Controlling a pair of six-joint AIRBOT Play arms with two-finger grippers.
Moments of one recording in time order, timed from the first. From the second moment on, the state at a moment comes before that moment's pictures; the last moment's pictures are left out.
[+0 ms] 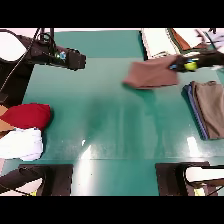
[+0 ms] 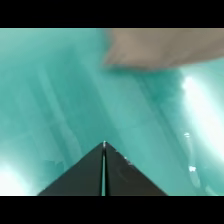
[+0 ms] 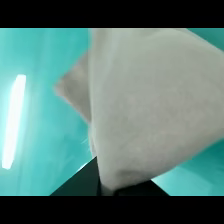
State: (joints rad) left arm -0.41 -1.20 1.58 1.32 -1.05 -1.57; right arm -0.29 -1.48 1.55 -0.91 1.24 1.29
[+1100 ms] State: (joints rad) left arm -0.42 -1.20 1.58 1.29 -1.05 -1.65; right arm -0.78 -1.46 1.83 -0.76 1.26 1.23
